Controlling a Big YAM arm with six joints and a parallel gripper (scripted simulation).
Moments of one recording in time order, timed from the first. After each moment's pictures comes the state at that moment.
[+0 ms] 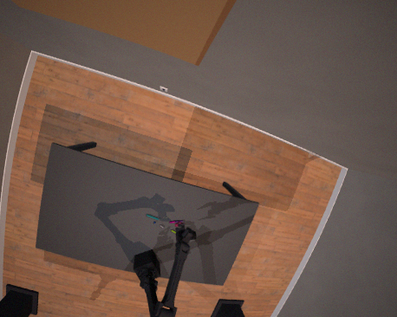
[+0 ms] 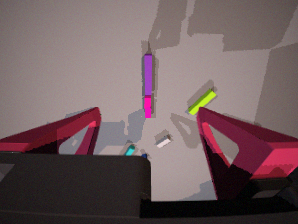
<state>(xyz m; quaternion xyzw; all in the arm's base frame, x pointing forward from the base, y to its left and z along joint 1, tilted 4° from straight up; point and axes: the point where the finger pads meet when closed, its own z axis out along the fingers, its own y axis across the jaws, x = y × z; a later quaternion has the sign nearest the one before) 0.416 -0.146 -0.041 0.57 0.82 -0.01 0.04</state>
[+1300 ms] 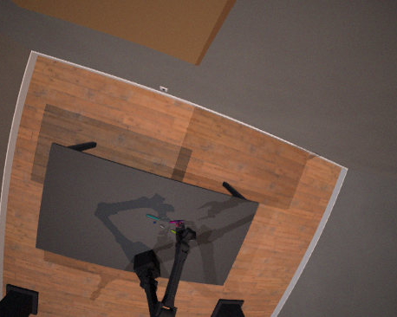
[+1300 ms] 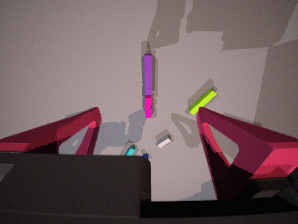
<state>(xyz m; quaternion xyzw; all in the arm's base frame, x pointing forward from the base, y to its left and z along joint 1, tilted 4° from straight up) 0.416 -0.145 -0.041 0.57 0.82 -0.01 0.04</state>
